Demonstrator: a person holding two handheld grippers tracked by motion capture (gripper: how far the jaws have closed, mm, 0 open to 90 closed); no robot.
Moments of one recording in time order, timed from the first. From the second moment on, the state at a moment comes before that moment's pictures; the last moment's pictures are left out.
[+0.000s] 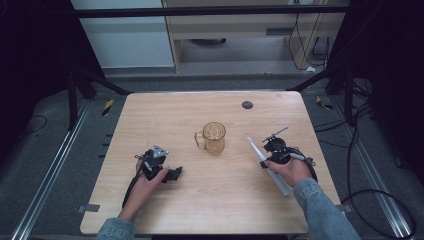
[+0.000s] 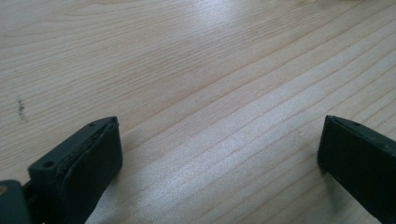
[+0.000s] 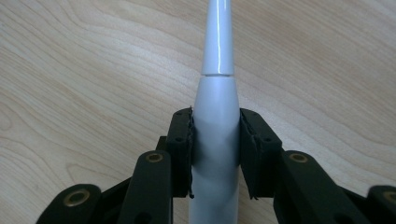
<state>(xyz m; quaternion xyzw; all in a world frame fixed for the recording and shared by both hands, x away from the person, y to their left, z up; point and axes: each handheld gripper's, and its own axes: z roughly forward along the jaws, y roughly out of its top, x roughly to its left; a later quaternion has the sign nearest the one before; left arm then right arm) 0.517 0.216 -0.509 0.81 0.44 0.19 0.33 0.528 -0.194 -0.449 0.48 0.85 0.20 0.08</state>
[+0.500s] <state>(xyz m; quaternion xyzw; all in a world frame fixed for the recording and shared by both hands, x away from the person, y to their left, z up) 0.517 0.216 -0.509 0.81 0.44 0.19 0.33 0.538 -0.196 -0.419 0.48 0.84 0.22 0.10</state>
